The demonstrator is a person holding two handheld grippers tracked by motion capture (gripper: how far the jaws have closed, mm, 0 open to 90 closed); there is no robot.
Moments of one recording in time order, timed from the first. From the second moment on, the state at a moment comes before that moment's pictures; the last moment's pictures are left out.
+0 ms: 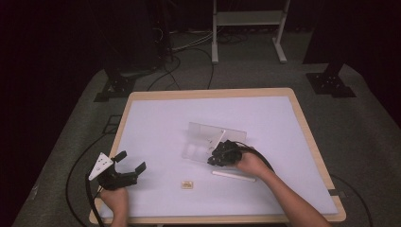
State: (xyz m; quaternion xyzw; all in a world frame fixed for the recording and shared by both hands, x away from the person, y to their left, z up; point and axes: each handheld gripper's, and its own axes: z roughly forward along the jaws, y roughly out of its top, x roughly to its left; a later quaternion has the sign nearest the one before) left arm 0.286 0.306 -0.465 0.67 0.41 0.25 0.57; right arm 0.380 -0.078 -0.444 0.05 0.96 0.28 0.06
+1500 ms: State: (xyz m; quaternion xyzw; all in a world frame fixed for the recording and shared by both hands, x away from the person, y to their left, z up) left arm 0.287 0.305 -0.465 0.67 0.41 0.25 0.57; right arm 0.368 -0.138 -0.424 0.13 0.93 0.35 0.03
